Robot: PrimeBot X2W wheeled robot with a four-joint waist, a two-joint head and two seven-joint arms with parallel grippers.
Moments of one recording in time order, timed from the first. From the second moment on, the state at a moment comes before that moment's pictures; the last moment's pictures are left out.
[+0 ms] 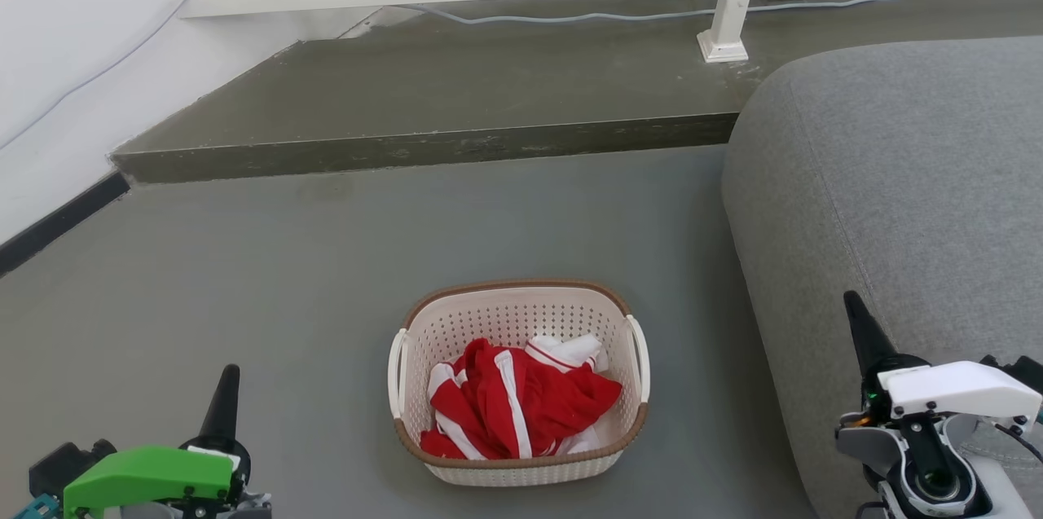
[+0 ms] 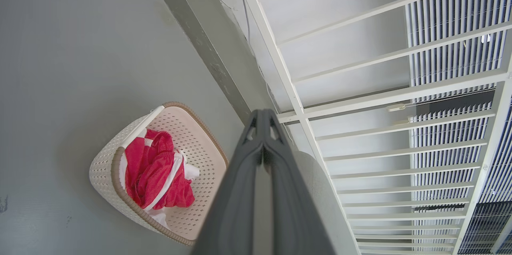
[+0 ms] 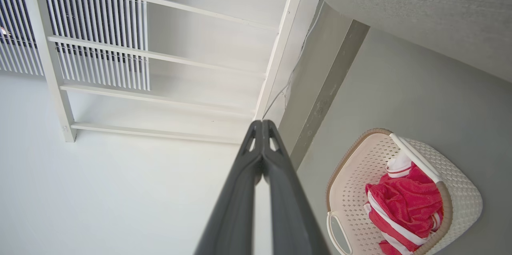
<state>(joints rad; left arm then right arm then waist) 0.01 0.06 -0.01 0.25 -1.32 -0.08 0.01 -0.02 -0.08 0.05 0.28 1.37 0.05 -0.02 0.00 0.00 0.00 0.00</state>
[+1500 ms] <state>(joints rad) -0.06 0.05 0.05 0.28 -1.62 -0.12 0.08 -0.05 -0.08 -0.06 0.28 1.66 0.11 0.05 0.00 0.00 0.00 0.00</state>
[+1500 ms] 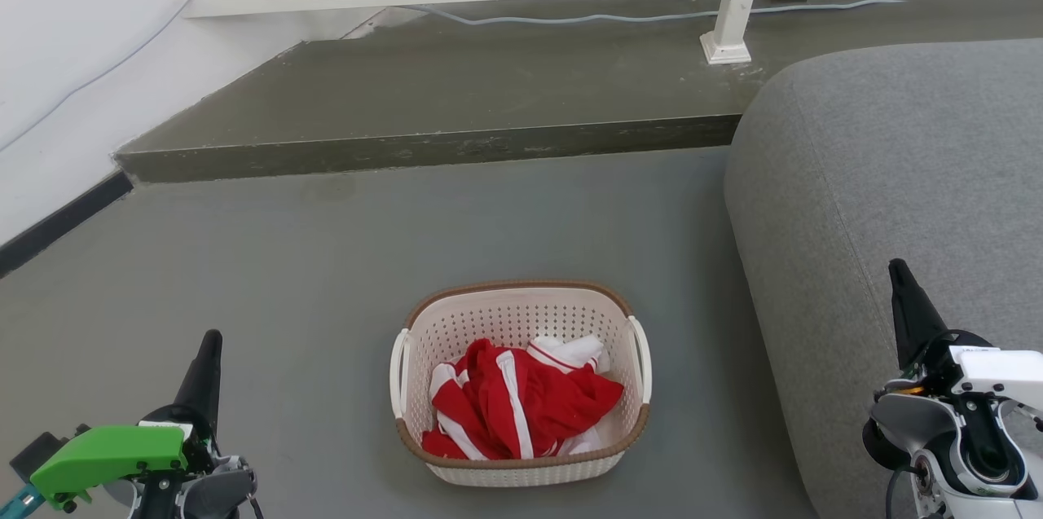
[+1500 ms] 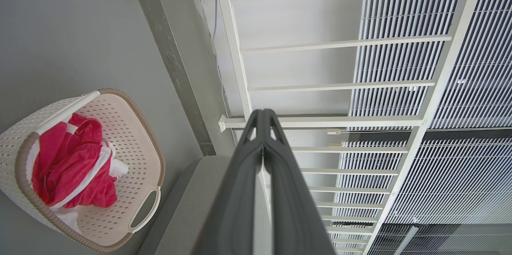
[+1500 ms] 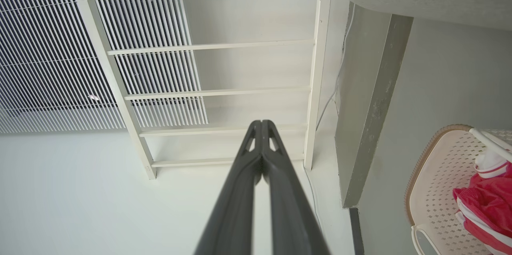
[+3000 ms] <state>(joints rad) -0.06 0.05 0.05 0.28 -1.62 -0.12 0.09 -0.05 -0.08 -0.07 0.28 1.66 0.12 0.05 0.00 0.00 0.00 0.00</state>
